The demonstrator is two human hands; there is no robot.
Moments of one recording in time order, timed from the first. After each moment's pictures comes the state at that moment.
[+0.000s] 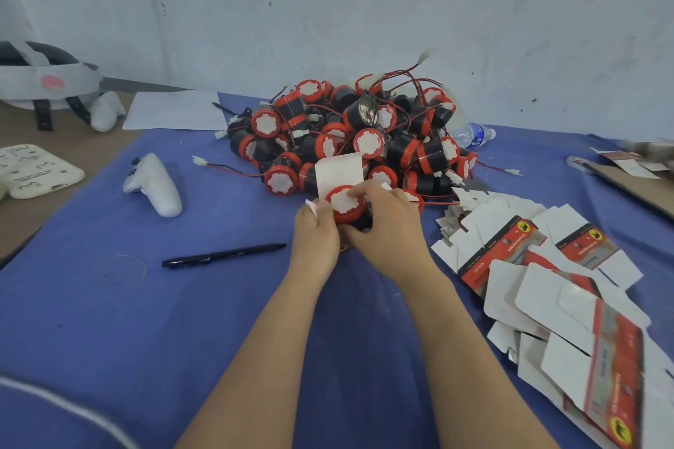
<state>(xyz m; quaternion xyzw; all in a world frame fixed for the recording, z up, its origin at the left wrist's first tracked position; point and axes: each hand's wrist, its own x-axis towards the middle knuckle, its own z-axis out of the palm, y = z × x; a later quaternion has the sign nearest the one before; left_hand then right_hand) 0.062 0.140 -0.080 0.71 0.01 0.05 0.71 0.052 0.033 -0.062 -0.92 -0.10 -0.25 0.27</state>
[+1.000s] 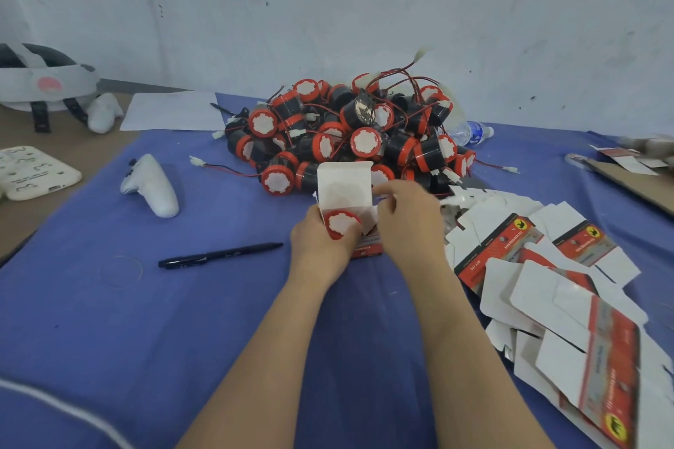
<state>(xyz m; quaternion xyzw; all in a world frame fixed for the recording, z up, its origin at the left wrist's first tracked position) 0.054 0.136 -0.083 0.81 0.01 0.06 0.58 0.036 0.026 -0.038 -0.92 0.05 -0.25 0.31</state>
